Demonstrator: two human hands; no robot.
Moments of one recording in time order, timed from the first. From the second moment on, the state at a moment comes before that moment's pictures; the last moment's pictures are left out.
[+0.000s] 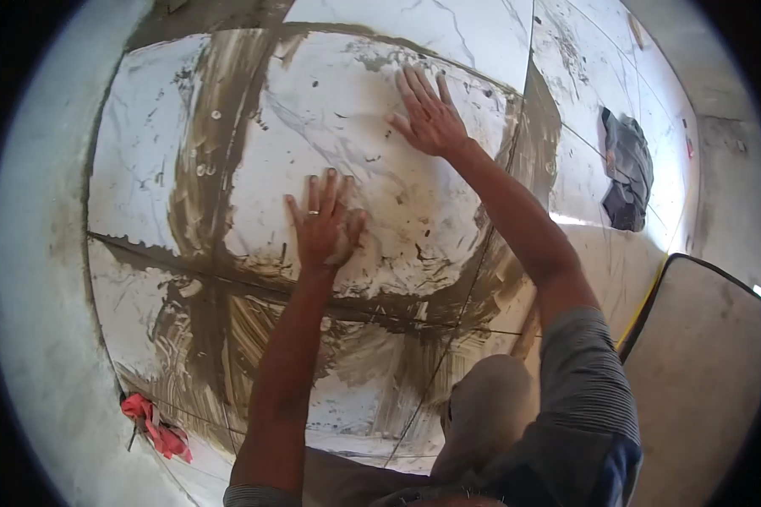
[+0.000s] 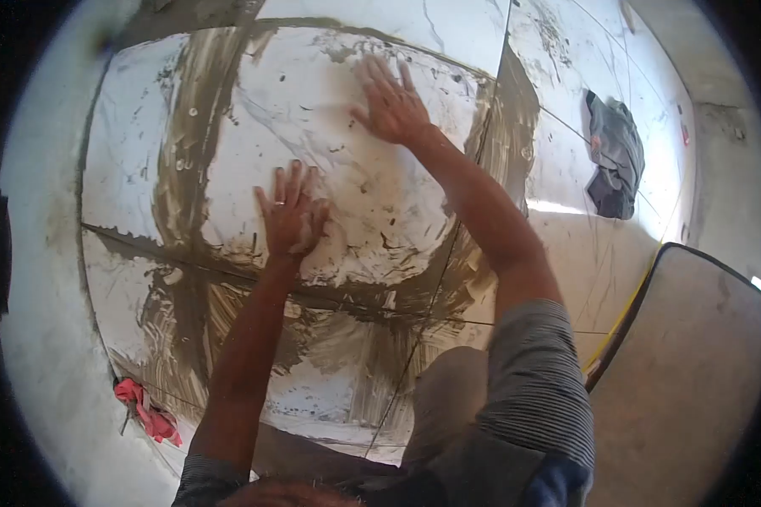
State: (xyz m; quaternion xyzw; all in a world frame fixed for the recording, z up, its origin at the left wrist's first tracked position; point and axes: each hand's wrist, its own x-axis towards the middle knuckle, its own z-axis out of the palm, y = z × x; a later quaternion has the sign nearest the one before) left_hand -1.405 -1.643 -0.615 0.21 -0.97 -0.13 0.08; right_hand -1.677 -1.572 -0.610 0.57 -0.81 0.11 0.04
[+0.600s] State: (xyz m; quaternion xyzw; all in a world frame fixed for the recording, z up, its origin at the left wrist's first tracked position) left_hand -1.401 -1.637 -0.617 0.22 -0.97 -0.11 0.04; right_hand -1.691 -1.585 -0.601 0.63 -0.76 0.15 0.06
